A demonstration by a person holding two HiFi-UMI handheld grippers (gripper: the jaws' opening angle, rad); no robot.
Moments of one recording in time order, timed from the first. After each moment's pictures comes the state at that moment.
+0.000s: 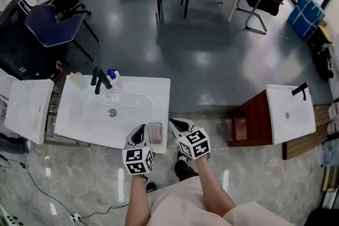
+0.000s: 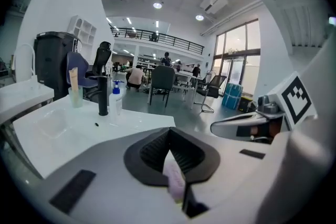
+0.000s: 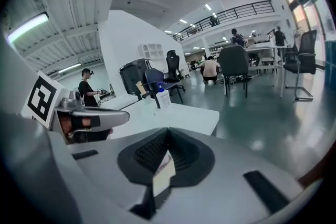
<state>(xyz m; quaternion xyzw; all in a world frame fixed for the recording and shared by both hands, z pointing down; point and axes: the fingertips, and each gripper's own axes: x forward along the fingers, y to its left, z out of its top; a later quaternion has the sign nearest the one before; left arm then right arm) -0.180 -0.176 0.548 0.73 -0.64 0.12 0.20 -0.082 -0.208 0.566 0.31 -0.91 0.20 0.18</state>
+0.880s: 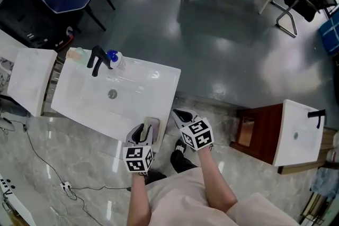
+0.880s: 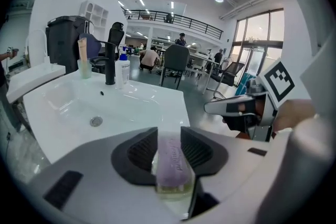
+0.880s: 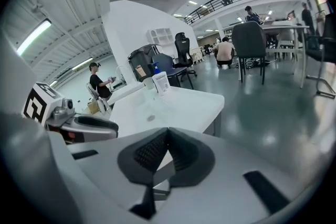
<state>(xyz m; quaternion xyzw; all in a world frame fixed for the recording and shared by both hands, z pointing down) -0.166 -0.159 0.628 0.66 -0.67 0.17 0.30 -0.084 -0.246 0.633 0.21 -0.92 0.23 0.24</state>
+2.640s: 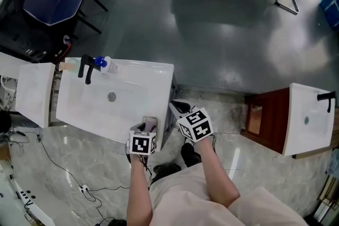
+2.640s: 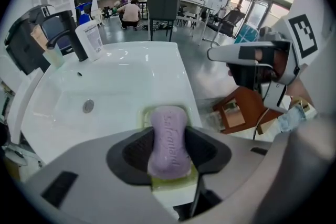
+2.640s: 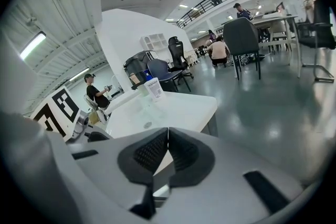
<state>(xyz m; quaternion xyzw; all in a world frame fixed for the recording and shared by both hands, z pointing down) -0.159 -0.155 0.689 0.62 -0.54 0.40 0.40 -0.086 -0.270 0.631 0.22 -0.91 0.27 0.20</state>
